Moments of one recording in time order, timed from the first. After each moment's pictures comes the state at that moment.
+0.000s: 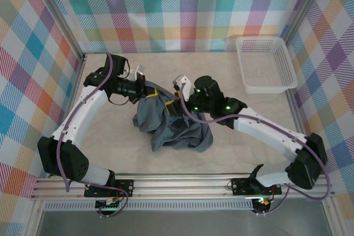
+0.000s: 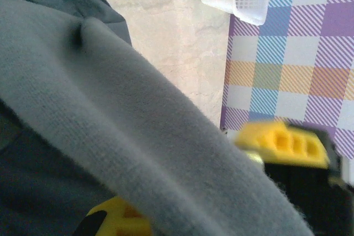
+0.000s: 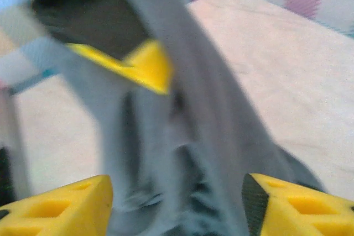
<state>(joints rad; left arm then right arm) -0.24 1.44 1.40 -0.91 0.80 -0.64 0.83 1.39 1.14 -0.23 -0.15 0.04</state>
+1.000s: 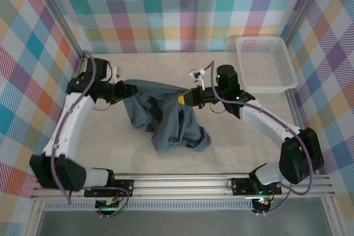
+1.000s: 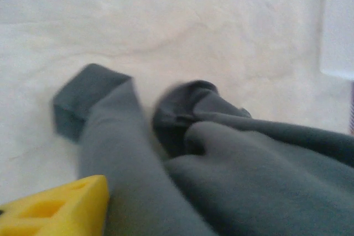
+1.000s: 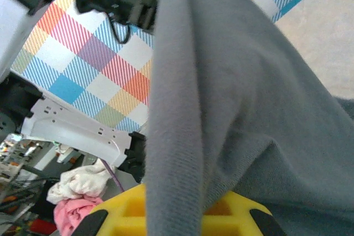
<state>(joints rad) -0.09 1.27 1.34 -1.03 0.31 -0.43 0.52 1.43 1.04 0.05 -1.08 0.46</state>
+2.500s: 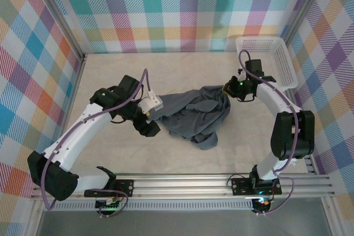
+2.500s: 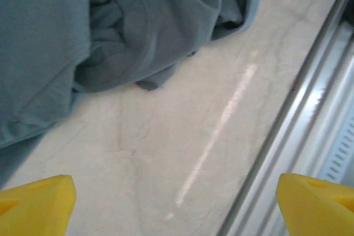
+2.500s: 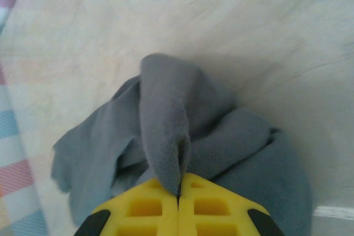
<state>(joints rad) -0.50 1.26 1.25 -1.14 0.38 0.42 0.09 1.63 1.21 -0.58 -0.52 0.63</state>
